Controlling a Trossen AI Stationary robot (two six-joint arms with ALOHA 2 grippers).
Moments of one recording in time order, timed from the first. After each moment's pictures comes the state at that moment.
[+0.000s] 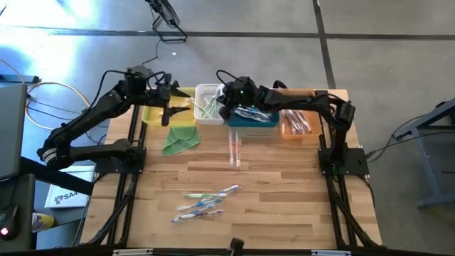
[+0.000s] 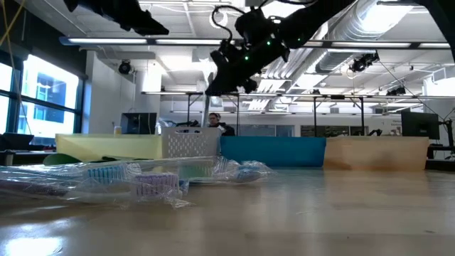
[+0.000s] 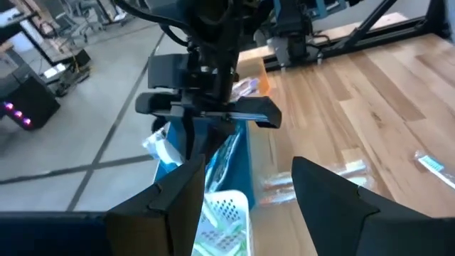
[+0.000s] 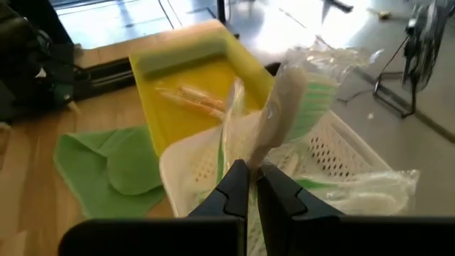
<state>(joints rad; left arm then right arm) 0.74 0.91 0.97 -0.41 0.57 0.55 -0.41 1.89 1.40 0.05 -0.03 0.07</state>
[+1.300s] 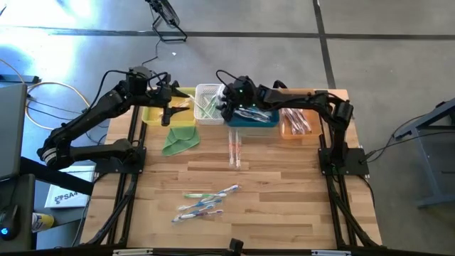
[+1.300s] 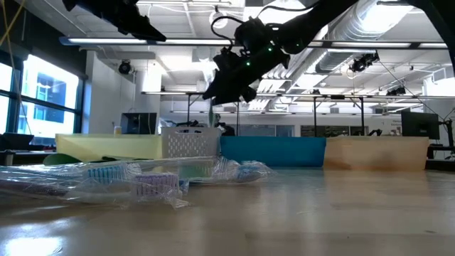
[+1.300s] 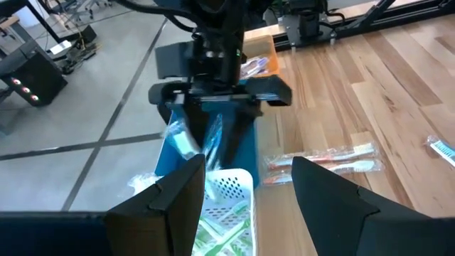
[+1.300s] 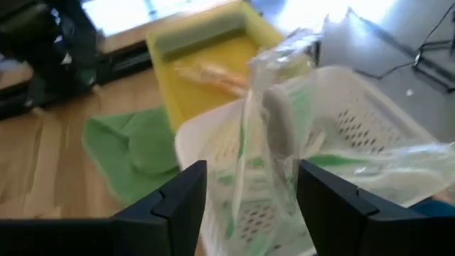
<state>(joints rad) 0.74 0.91 0.97 -0.47 0.50 0.55 -0.44 1.92 1.40 0.01 -0.16 0.11</state>
